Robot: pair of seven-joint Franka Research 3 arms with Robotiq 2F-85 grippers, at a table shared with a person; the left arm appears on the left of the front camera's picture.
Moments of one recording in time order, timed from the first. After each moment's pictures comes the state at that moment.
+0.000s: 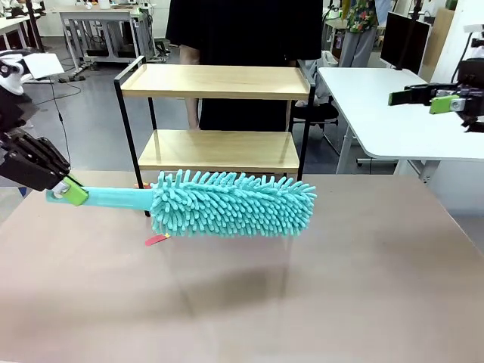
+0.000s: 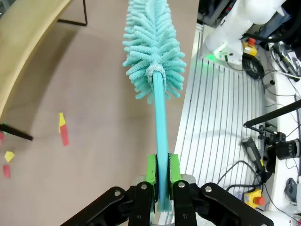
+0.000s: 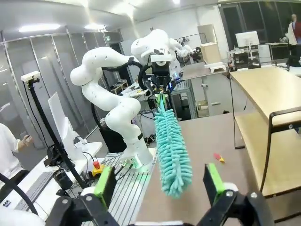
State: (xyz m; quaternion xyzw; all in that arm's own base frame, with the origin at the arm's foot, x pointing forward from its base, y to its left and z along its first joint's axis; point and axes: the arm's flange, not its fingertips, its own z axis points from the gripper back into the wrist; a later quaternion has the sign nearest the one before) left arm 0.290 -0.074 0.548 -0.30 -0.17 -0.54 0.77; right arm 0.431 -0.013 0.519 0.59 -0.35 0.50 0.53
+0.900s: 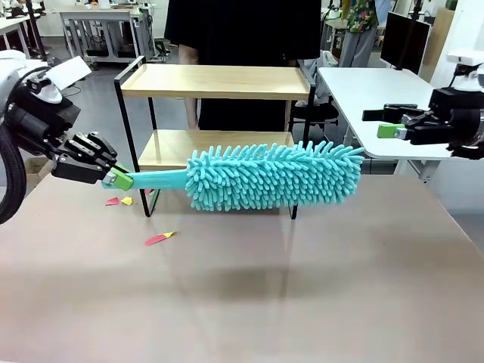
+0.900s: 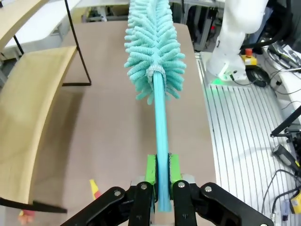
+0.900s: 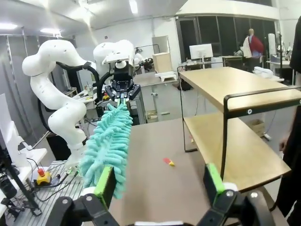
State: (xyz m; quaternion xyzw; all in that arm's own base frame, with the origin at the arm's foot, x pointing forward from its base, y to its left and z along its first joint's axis) left arm 0.353 -0.094 0.504 -0.34 -0.29 -0.62 0.65; right arm 0.434 0.014 0.462 0.51 -0.47 0.45 0.56
